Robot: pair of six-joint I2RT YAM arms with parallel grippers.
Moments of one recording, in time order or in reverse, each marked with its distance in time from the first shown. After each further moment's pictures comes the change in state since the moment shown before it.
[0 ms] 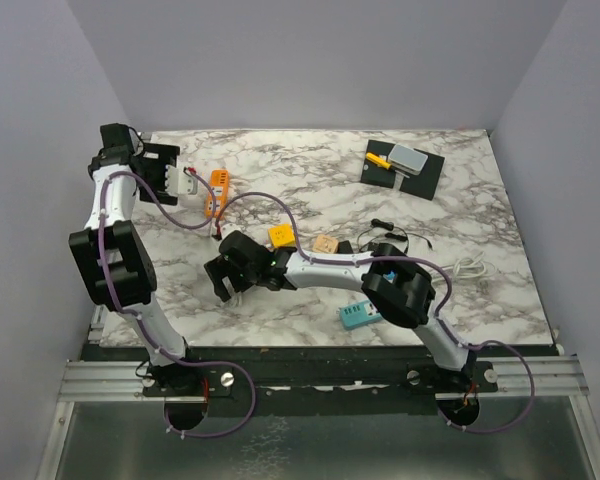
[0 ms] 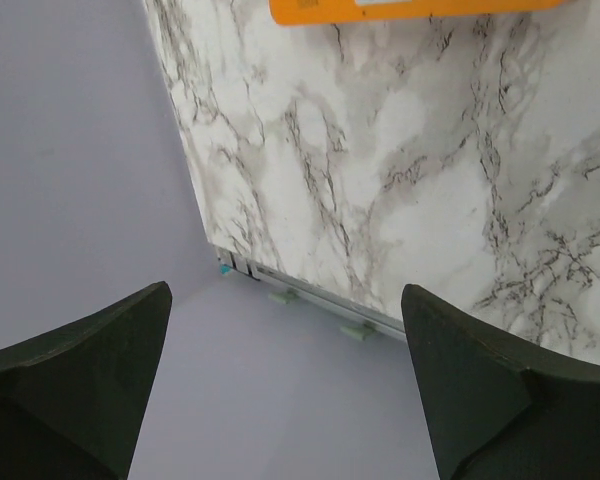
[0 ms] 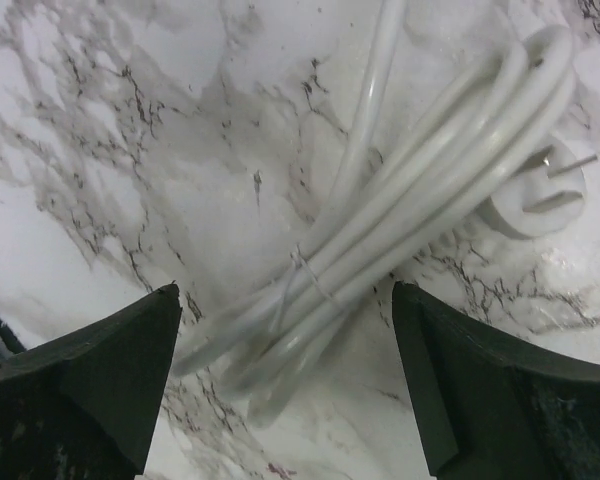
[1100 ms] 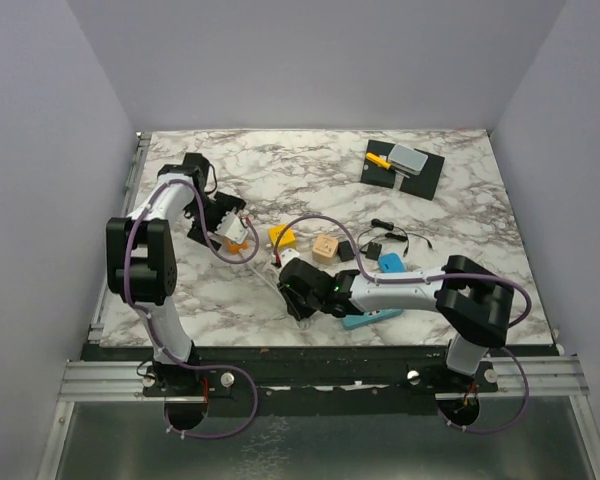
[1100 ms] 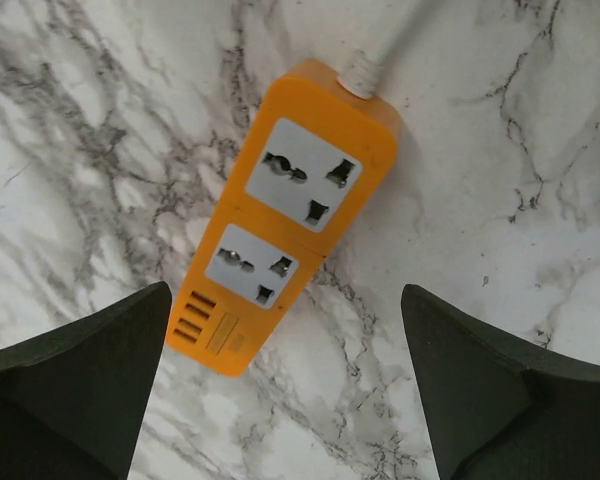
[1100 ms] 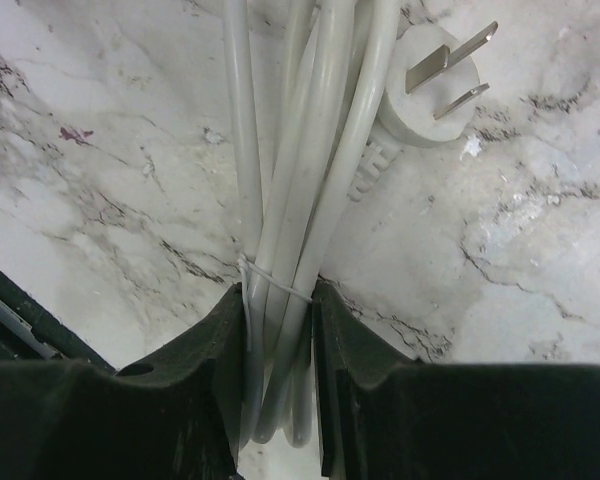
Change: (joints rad) left arm -0.303 -0.038 -0.216 -0.279 -0.113 0.112; right arm 0.013 -0.449 -0.627 -0.006 0.090 -0.043
